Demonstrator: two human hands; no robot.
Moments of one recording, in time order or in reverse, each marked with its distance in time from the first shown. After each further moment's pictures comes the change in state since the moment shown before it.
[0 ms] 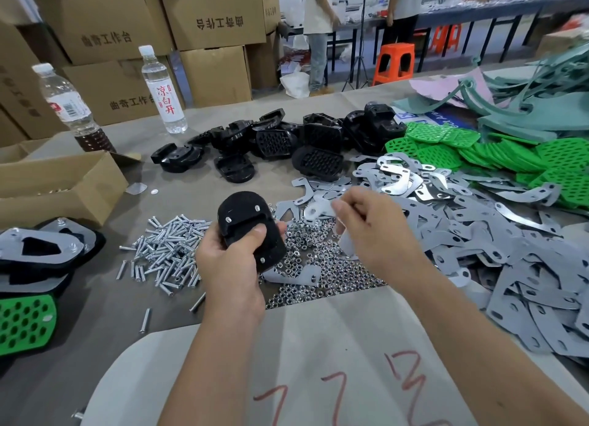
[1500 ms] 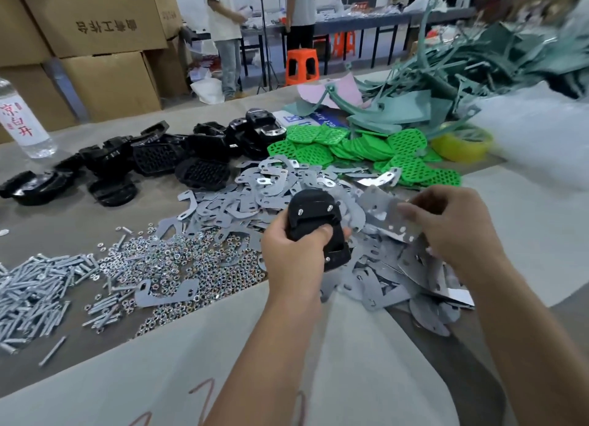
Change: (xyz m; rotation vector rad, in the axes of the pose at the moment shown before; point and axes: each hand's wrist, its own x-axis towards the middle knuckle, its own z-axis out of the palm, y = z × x) left_hand -0.116 -0.086 0.144 0.192 -0.441 -0.246; right_hand -0.082 0.076 -0.206 -0.193 0.494 0.406
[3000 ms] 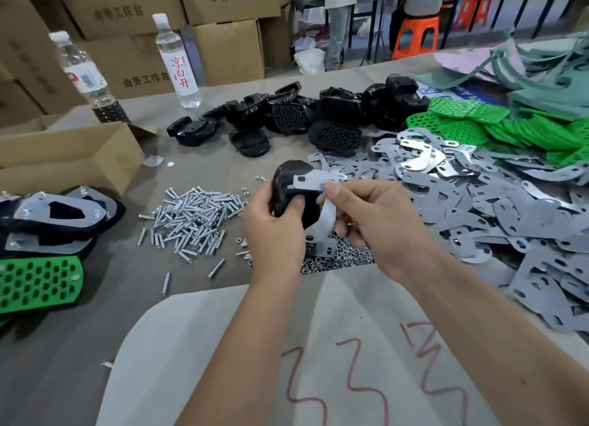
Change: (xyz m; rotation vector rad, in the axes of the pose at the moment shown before) left_hand 0.028 0.051 -0.176 0.305 0.414 0.435; right_hand -0.087 -0.122 0.203 0.777 -0.767 -0.113
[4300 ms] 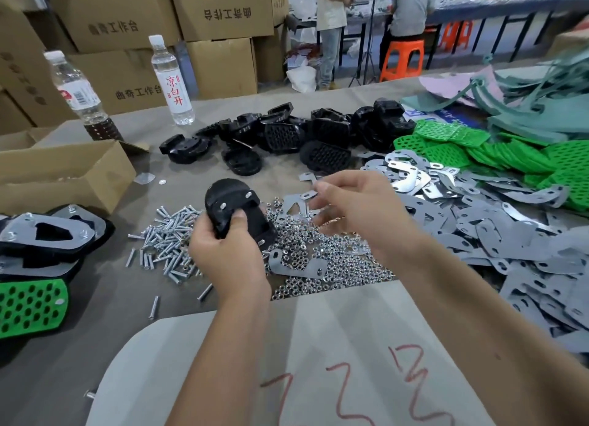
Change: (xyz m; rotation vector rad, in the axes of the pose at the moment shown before) left_hand 0.021 -0.002 -0.020 -0.146 0.451 -0.067; right_hand 0.030 -0.030 -0.001 -0.073 0.036 0.126
